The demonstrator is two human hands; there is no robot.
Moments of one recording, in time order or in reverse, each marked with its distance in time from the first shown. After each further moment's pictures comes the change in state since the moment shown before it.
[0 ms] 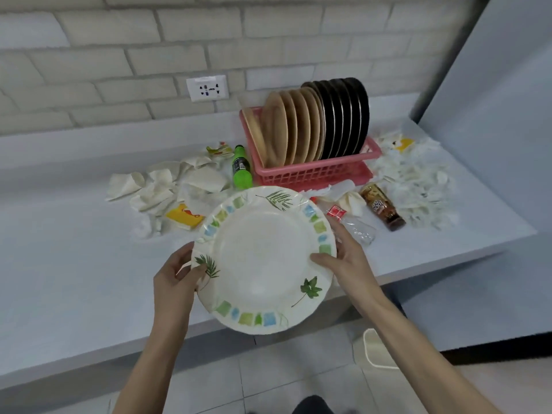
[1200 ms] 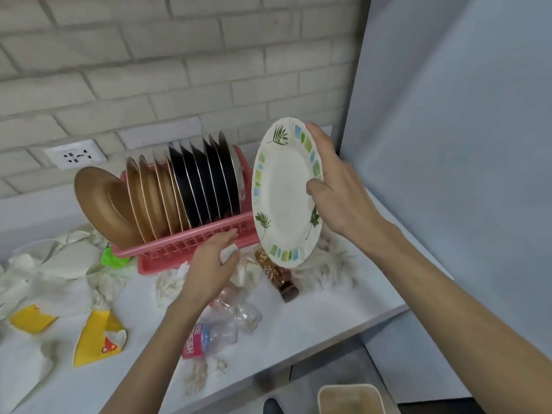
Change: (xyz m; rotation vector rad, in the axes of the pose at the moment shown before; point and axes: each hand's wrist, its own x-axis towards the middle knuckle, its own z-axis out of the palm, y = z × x) left_hand 0.072 0.034 0.372 0.796 -0.366 0.569; right_hand 0.144 -0.149 -0.288 -0.604 0.141 -0.449
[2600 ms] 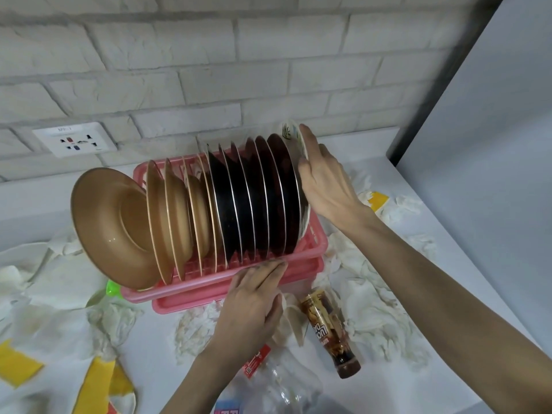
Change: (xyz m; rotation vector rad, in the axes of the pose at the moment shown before) left_hand 0.057 -0.057 0.006 0.188 -0.069 0.211; right_hand 0.204 0.070 0.167 -0.336 -0.038 -0.092
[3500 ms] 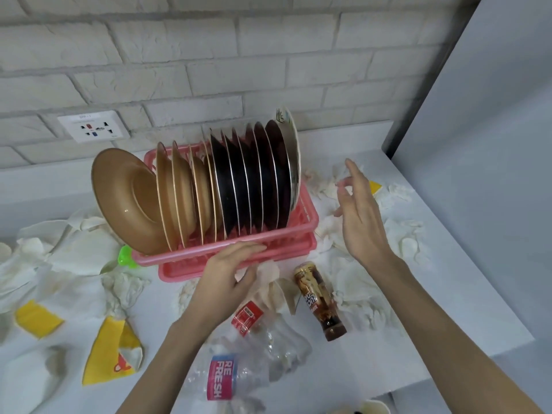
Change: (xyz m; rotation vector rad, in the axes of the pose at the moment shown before) left_hand -0.021 -0.003 -0.032 -0.220 0.115 -0.044; right_hand -0.119 0.028 -0.030 0.366 0.063 0.223
